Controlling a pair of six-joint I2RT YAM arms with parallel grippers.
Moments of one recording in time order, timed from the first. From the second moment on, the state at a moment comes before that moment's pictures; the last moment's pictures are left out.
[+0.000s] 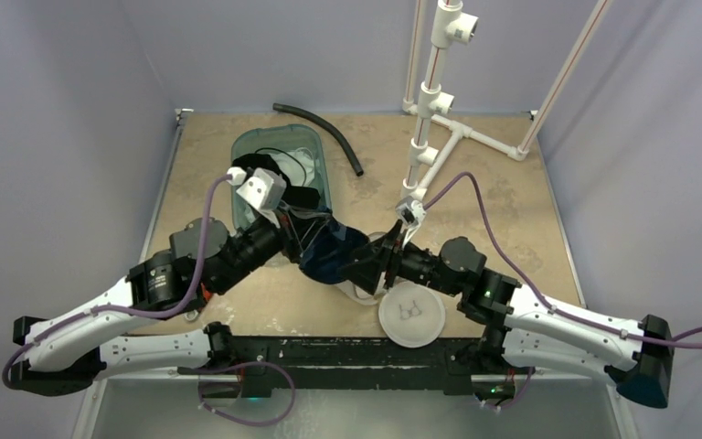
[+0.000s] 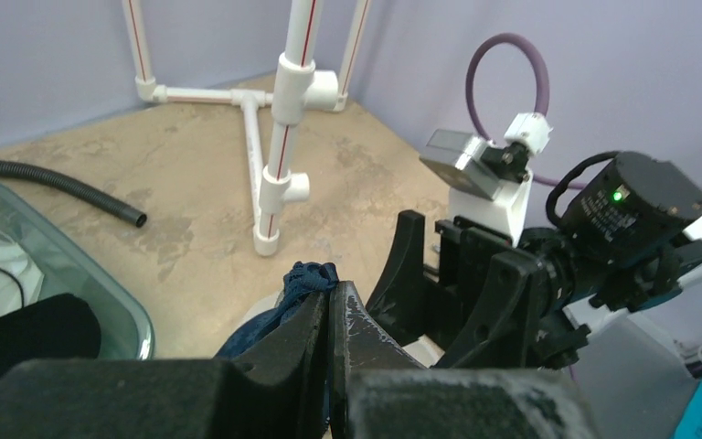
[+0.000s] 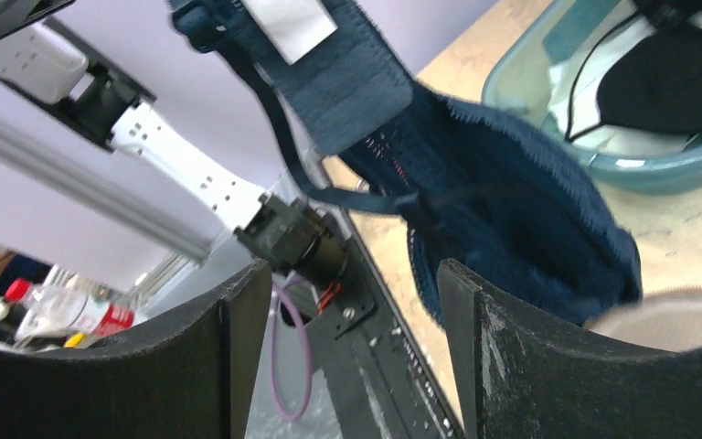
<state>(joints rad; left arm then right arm) -1.21 0.80 1.14 -0.38 -0.41 -0.28 1.07 0.84 0.62 0.20 -0.12 0.63</state>
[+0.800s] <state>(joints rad) -1.21 0.82 1.40 -0.36 0.01 -0.05 1.08 0.68 0.82 0.06 0.02 0.39</state>
